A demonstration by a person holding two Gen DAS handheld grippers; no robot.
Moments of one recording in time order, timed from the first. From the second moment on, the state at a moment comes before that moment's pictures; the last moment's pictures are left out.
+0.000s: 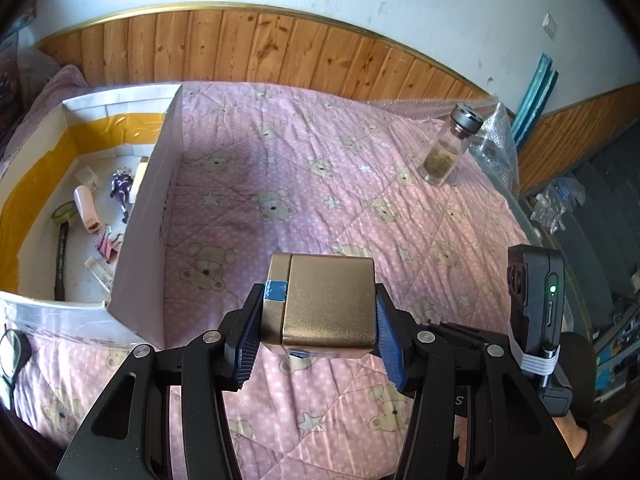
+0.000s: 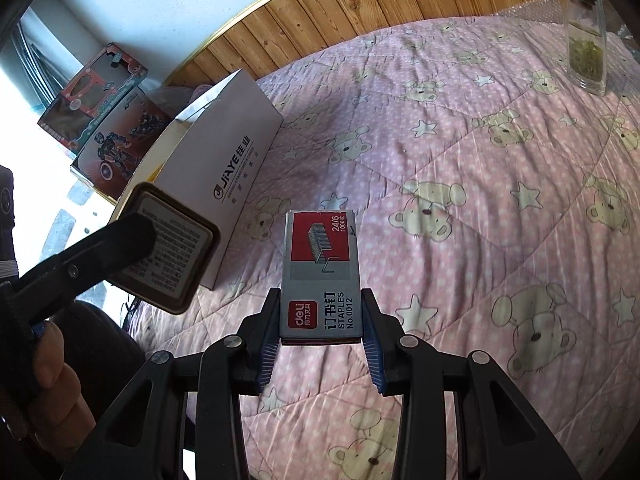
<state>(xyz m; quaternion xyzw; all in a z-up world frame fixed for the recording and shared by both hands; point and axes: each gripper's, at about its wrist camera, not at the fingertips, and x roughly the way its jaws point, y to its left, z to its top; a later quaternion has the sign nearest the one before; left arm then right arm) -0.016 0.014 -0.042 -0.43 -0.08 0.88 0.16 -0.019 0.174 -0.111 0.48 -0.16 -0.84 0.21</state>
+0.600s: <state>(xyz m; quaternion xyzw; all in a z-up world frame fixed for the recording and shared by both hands) 0.008 -0.015 -0.022 -0.41 -0.11 0.89 0.16 0.007 0.148 -0.082 0.47 -0.15 -0.84 0.24</state>
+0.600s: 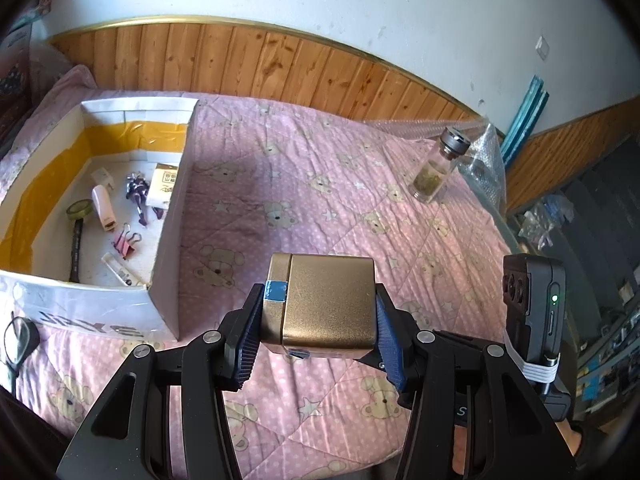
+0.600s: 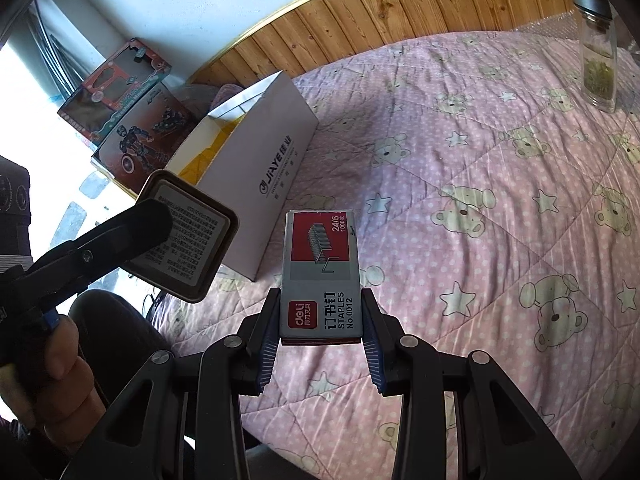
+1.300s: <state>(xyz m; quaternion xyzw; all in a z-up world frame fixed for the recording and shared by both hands) 0.033 -0.060 0.000 -0.37 -0.16 0.90 0.16 0.023 0.100 -0.041 0.44 -0.10 -0.84 0.28</state>
